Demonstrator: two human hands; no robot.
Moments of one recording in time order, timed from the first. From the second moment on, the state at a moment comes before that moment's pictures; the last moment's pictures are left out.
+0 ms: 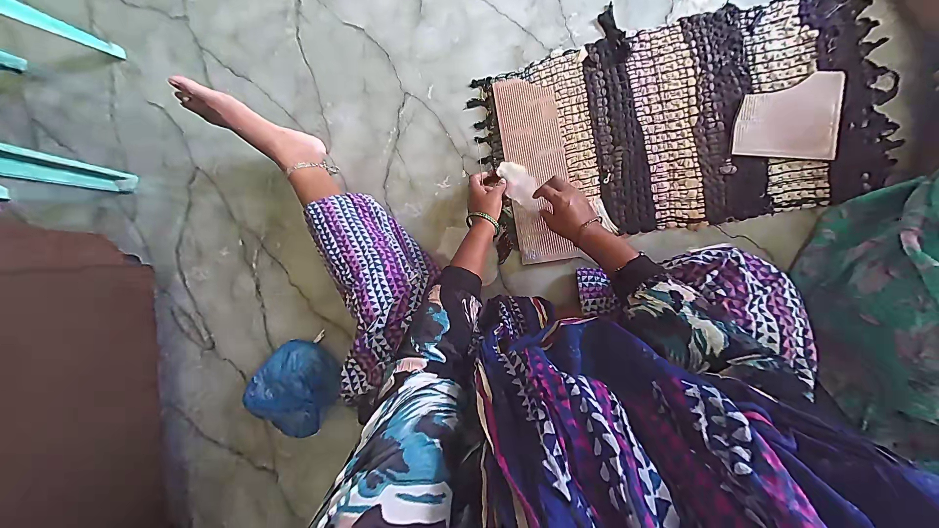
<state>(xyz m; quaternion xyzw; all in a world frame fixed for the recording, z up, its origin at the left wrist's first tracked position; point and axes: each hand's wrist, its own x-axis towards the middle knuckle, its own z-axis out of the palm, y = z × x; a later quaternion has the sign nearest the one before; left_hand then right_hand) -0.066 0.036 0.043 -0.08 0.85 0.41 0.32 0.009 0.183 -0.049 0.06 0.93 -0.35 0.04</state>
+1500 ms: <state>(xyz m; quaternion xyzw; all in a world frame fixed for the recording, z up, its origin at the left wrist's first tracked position) -0.008 0.001 -0.042 0.11 0.73 0.54 0.40 0.031 0.194 -0.027 0.21 0.68 -0.63 0.31</state>
